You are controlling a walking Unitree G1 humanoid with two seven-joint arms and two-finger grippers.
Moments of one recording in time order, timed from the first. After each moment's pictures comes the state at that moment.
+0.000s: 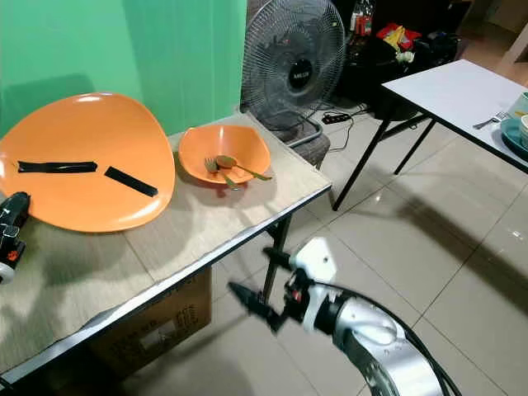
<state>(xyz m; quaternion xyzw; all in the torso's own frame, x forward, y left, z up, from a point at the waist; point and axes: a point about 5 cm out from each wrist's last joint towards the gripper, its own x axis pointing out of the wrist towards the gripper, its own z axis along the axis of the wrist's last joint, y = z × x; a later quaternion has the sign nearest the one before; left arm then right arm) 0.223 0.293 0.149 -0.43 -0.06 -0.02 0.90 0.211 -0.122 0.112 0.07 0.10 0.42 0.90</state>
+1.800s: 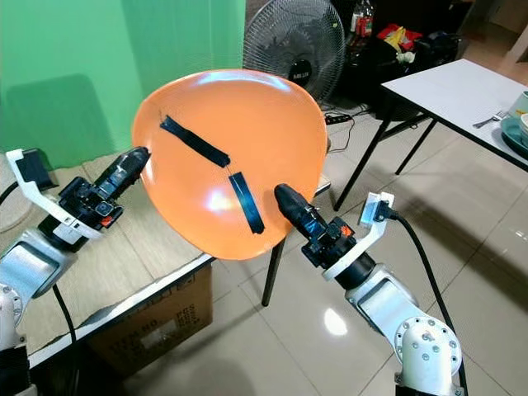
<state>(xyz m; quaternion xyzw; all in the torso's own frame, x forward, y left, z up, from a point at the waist) 0.263 0.186 0.195 -0.39 -0.03 -0.36 0.85 0.238 -0.146 0.158 0.48 0.05 0.38 0.79</state>
